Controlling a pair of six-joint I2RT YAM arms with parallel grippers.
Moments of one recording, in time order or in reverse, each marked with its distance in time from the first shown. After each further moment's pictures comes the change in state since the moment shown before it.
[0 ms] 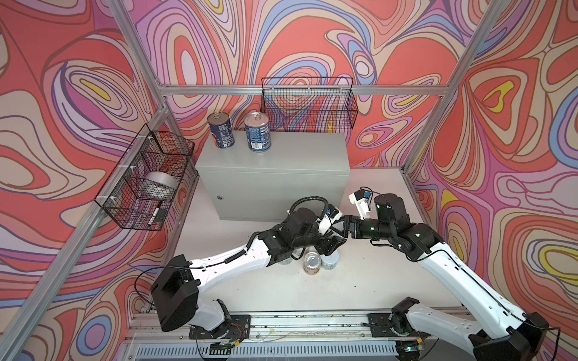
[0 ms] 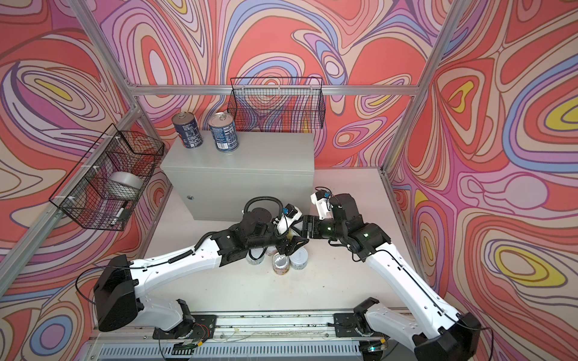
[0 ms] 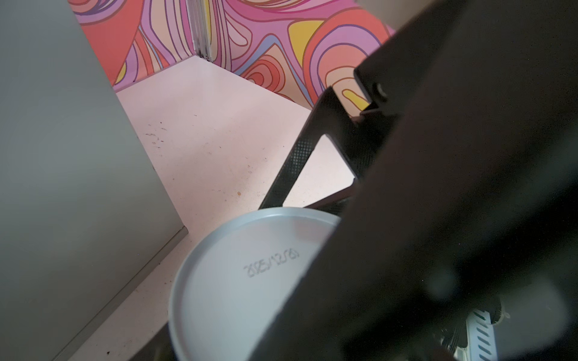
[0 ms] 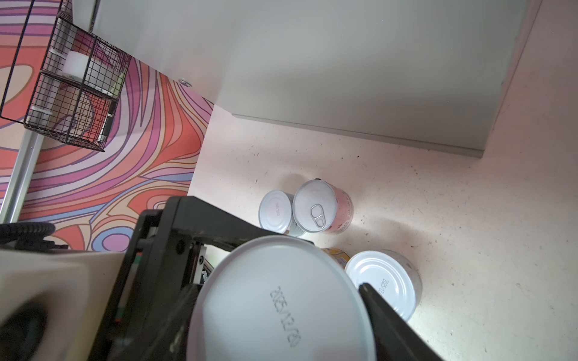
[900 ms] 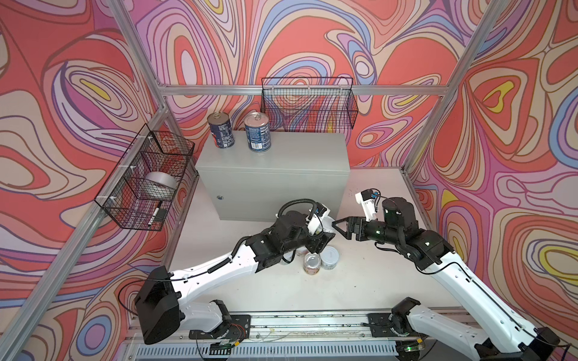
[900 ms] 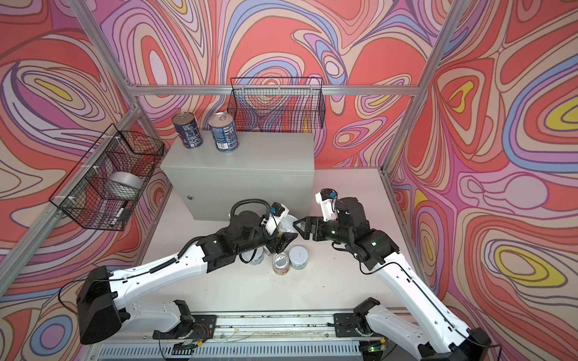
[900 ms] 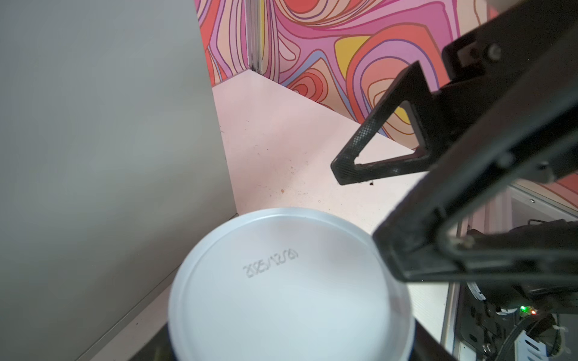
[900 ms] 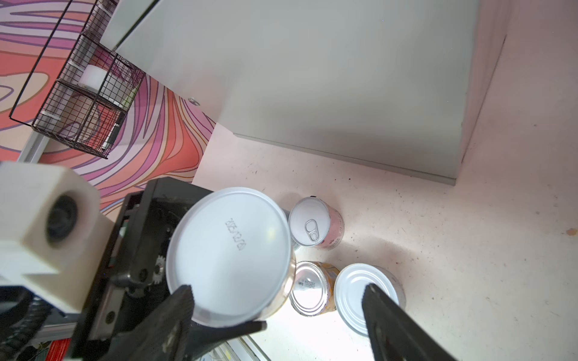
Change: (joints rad) left arm 0.007 -0.146 -0.077 -0.035 -0.175 0.006; right arm 0.011 -0.102 -0.041 0.037 0.087 -0.029
